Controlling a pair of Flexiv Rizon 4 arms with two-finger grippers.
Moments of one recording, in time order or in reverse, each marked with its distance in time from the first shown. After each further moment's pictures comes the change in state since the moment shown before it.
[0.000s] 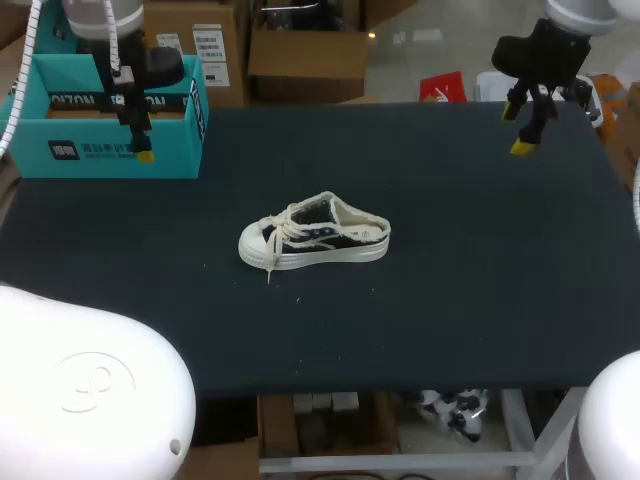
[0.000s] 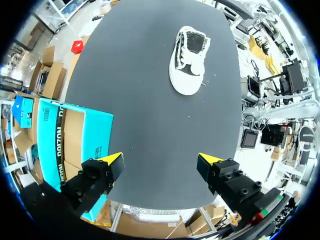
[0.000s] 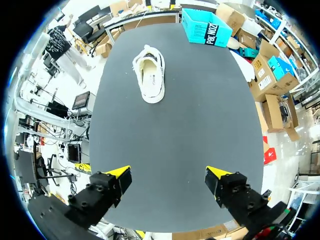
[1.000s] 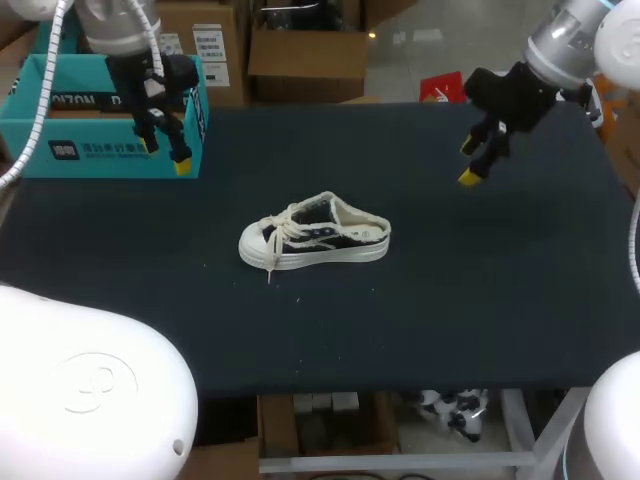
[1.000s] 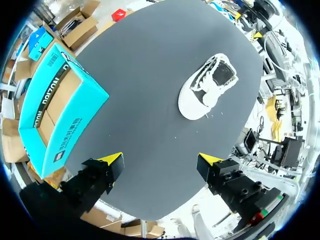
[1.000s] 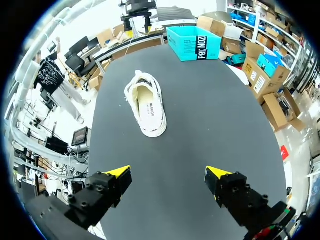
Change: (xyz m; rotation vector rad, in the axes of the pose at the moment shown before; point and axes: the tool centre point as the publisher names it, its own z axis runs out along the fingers) left arm 0.043 -0.033 0.012 0.024 0.059 -0.536; right arm 0.022 0.054 0.062 -0.241 0.025 0.171
